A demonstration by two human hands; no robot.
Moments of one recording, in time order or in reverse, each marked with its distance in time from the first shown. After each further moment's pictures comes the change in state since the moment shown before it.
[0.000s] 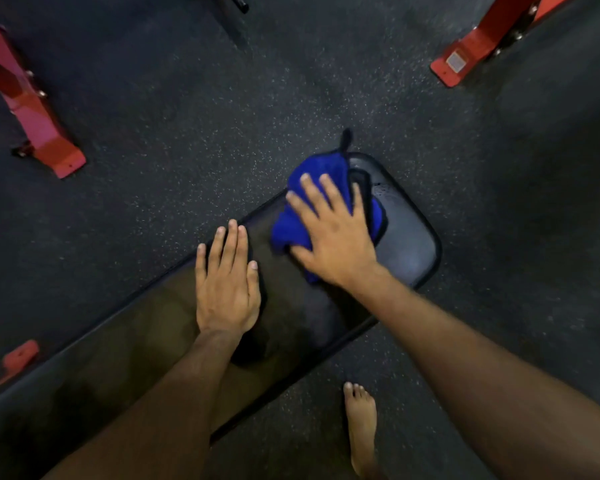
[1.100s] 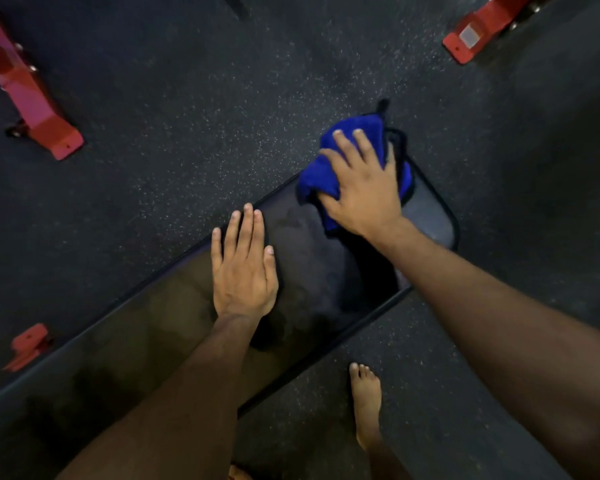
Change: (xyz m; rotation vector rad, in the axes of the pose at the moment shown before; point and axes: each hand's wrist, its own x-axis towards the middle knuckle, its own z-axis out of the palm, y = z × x) left_hand 0.000 -0.004 0.002 -0.037 -0.015 -0.002; right_hand 0.043 0.016 -0.009 0.042 -0.024 0.143
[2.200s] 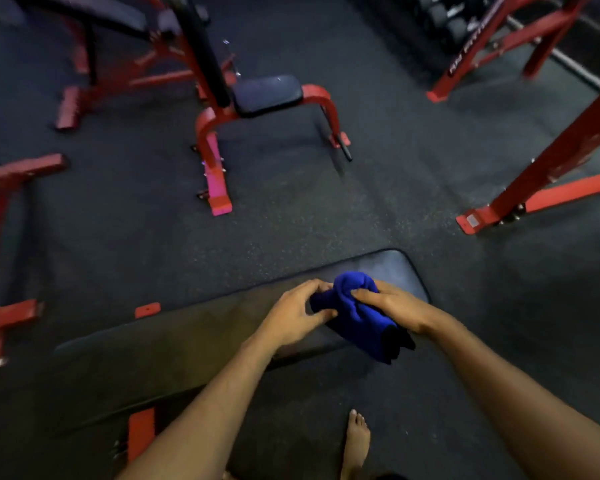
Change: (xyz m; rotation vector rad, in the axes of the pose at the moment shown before) left_hand -0.195 0.022 -0.397 -0.812 -0.179 0.005; right_hand -0.251 -0.148 -0.376 0.917 -0.612 -0.098
